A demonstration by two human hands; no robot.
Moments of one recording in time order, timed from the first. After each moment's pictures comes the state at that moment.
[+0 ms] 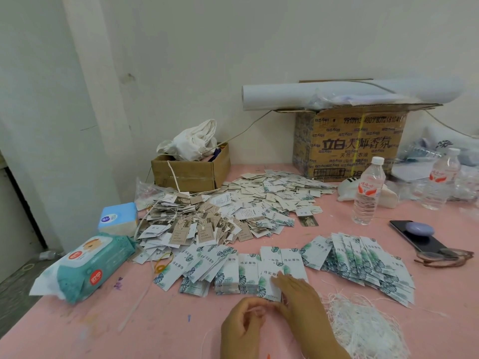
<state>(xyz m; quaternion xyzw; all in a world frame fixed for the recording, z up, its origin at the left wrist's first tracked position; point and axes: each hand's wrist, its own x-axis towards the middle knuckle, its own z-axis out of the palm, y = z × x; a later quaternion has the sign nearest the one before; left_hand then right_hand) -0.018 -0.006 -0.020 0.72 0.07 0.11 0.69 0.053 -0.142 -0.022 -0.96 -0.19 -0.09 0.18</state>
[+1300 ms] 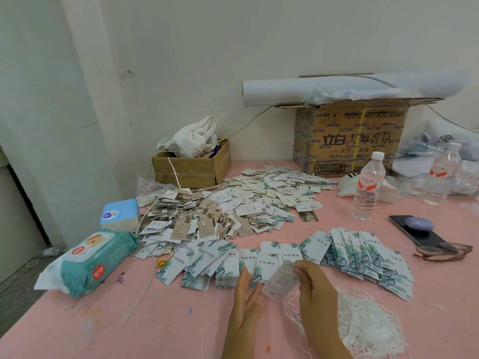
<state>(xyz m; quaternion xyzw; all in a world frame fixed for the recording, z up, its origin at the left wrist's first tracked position) -0.017 -0.015 0.020 0.64 0.09 0.04 0.76 0.030 -0.140 -0.007 -0.78 -0.08 -0.34 0.53</state>
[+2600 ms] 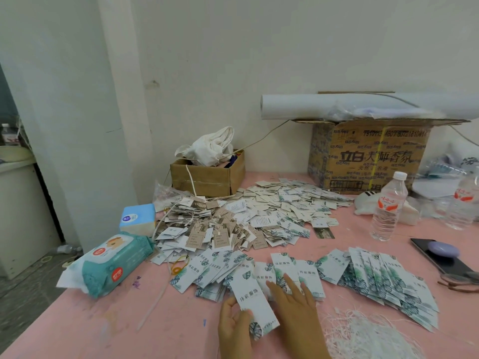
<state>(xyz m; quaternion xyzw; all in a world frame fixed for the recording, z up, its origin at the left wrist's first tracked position) -0.005 0.015 -0.012 0.43 0.22 0.16 0.86 0.050 -0.101 -0.030 -0.93 -0.21 -0.25 0.14</state>
